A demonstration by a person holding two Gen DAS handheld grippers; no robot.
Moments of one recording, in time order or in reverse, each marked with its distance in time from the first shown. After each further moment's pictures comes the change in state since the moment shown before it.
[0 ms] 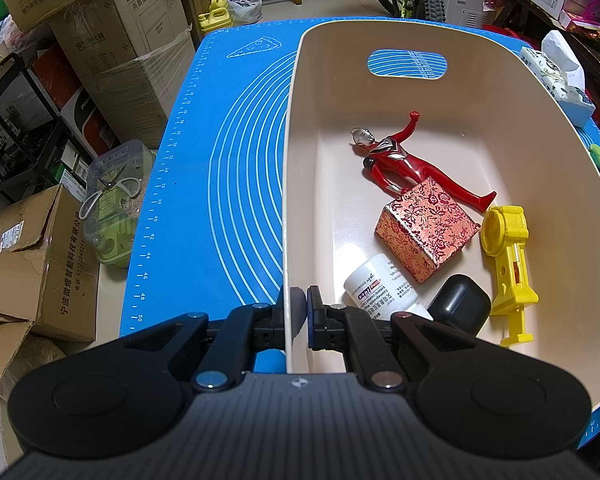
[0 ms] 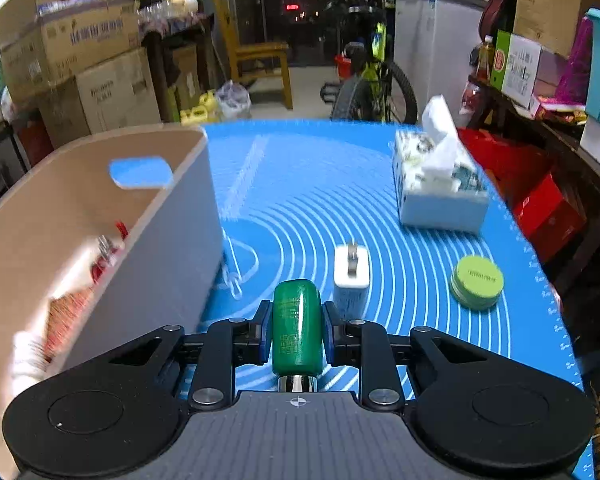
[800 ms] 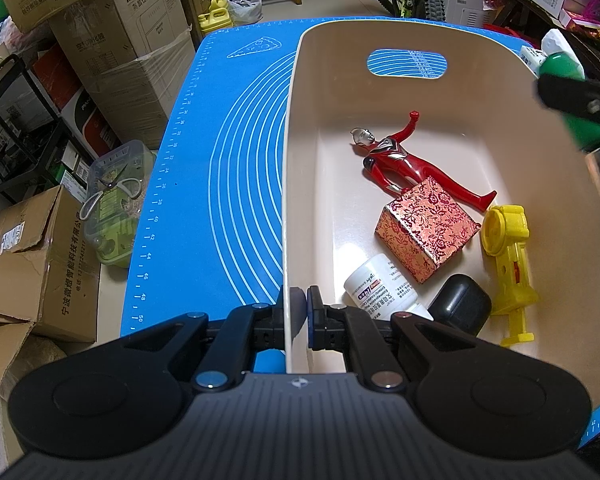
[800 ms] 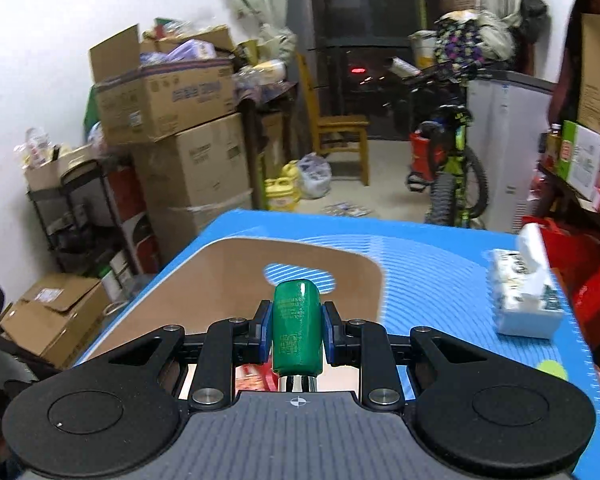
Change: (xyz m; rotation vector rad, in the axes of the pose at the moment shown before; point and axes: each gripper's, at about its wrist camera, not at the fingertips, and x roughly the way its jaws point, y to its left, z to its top) left arm -0.001 0.002 0.001 0.003 0.000 0.001; right arm -0.052 0.105 0.040 -0.132 -0.157 0.191
